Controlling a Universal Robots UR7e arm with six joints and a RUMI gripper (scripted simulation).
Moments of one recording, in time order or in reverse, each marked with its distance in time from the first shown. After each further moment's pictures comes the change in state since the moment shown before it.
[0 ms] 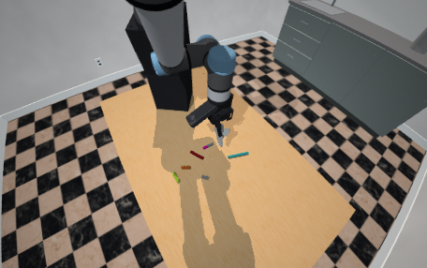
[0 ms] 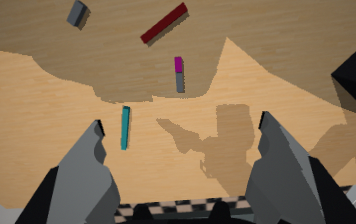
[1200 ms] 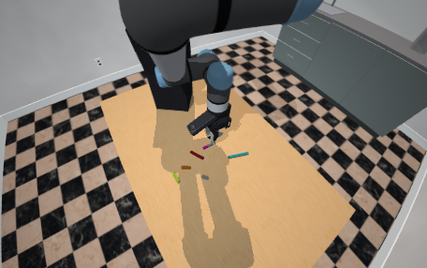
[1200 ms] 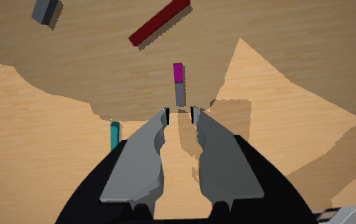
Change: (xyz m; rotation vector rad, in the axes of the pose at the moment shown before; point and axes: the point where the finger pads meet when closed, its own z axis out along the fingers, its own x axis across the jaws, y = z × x) arm 0.000 0.000 0.051 0.000 0.000 0.000
